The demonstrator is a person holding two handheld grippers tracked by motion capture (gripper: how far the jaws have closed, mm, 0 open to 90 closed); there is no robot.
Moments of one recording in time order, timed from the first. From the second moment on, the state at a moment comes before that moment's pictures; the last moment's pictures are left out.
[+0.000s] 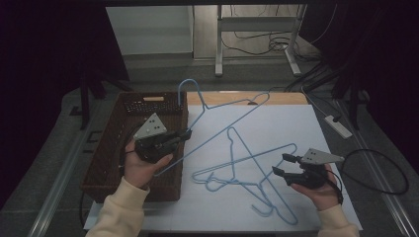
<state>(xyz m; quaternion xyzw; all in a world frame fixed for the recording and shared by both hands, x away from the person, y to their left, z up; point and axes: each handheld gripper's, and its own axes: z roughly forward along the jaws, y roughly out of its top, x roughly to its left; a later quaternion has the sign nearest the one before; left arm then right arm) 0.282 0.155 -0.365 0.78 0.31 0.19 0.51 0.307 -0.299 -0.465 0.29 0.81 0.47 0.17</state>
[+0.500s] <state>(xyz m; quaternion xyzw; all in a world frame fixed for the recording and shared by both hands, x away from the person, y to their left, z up) 0.278 0.204 -0.366 0.76 0.35 0.22 0.51 0.308 -0.301 -0.471 0.30 0.82 0.47 0.17</state>
